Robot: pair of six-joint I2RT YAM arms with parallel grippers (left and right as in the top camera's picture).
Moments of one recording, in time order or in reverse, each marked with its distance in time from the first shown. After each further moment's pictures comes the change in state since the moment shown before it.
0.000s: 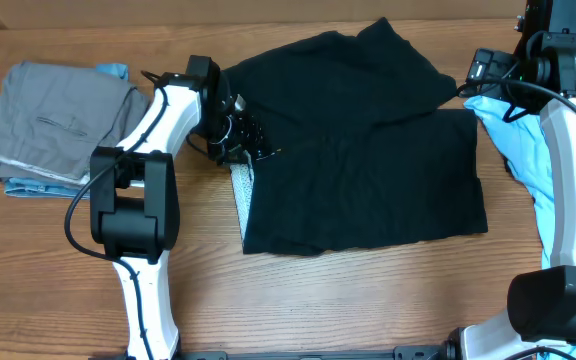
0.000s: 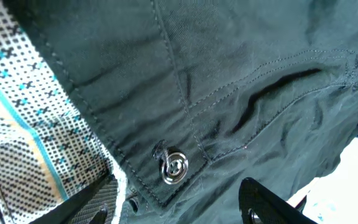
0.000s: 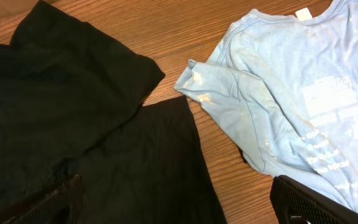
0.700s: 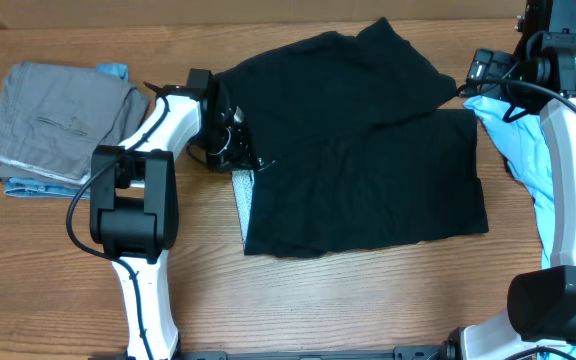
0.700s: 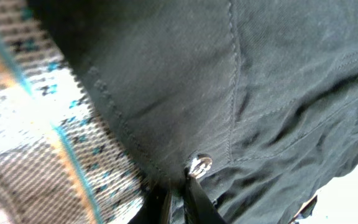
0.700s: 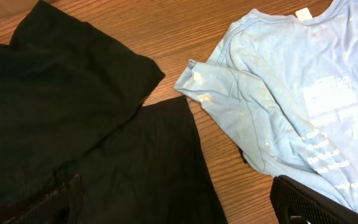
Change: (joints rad) left arm 0.008 0.000 -0.093 0.043 -0.008 0.018; right arm 0.000 0.000 0.000 0.000 0.000 0.000
